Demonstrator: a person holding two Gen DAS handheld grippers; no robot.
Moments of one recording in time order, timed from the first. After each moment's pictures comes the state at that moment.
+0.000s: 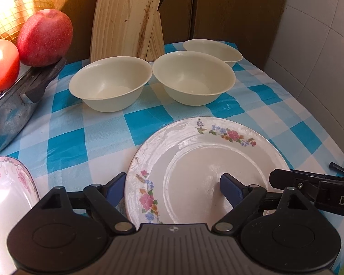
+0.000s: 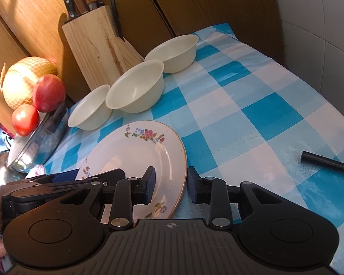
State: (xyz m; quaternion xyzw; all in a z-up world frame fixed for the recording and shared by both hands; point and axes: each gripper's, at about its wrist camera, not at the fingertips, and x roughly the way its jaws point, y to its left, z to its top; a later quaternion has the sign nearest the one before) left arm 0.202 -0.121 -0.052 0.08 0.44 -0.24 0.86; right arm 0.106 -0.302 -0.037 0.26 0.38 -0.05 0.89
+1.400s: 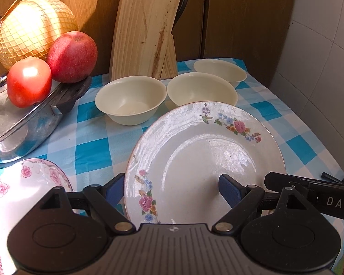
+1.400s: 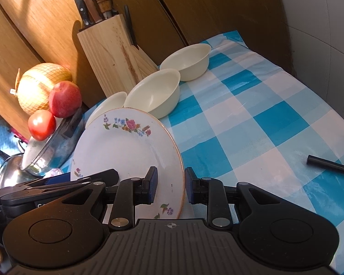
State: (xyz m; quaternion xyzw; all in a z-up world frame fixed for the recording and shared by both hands) left arm 0.180 -0.109 -0.018 0.08 0.41 -0.21 0.88; right arm 0.099 -0.299 -0.024 0.27 0.37 -0.03 0.89
